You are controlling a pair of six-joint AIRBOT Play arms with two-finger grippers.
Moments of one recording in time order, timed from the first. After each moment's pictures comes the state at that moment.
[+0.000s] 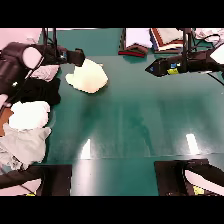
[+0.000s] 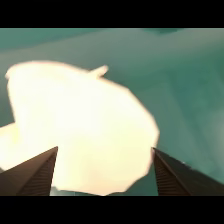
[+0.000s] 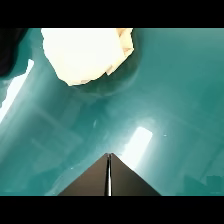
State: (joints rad) left arm -0.35 -1.36 1.48 1.53 -0.76 -1.66; right arm 0.14 -1.15 1.31 -0.94 1.07 1.27
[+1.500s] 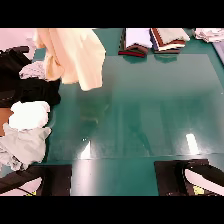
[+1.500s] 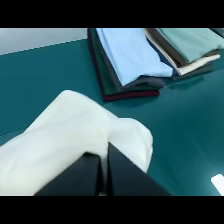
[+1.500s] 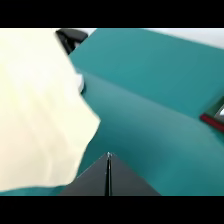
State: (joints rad) left arm -0.32 -1.20 1.84 1.33 -0.95 -1.49; right arm 0.07 -1.14 1.81 -0.89 1.16 1.27
